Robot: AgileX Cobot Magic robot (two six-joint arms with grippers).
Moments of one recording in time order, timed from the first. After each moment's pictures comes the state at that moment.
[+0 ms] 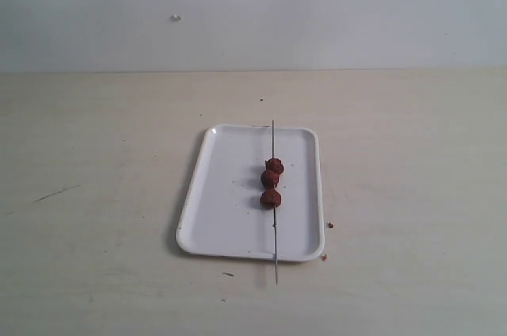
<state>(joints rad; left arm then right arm) -0.37 0.25 0.00 -1.11 0.12 1.56 -0.08 0.00 -0.03 -0.16 0.38 0.15</state>
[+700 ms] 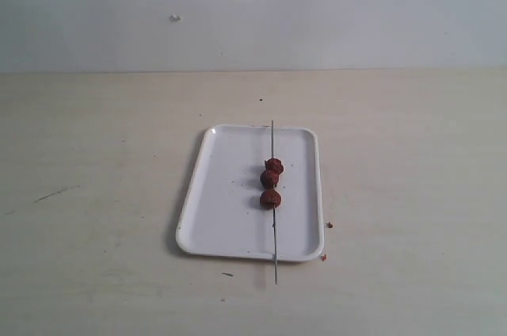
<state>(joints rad) -0.33 0.24 0.00 -0.63 -0.26 0.12 -0.08 0.00 -0.03 -0.16 0.38 0.15</state>
